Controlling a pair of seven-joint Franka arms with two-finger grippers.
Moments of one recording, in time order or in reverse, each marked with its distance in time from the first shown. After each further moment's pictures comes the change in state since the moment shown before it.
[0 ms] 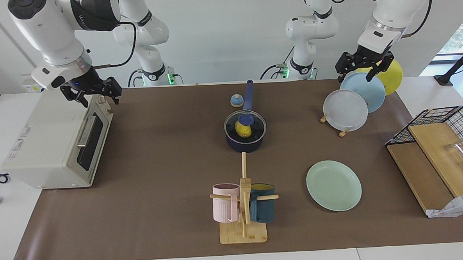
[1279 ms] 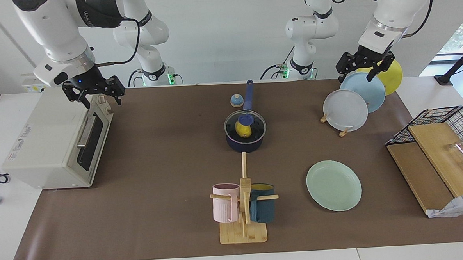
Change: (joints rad) left arm 0.002 0.000 0.000 -0.001 0.000 0.000 0.000; right arm 0.053 -0.002 0.010 0.004 0.080 0.070 0.010
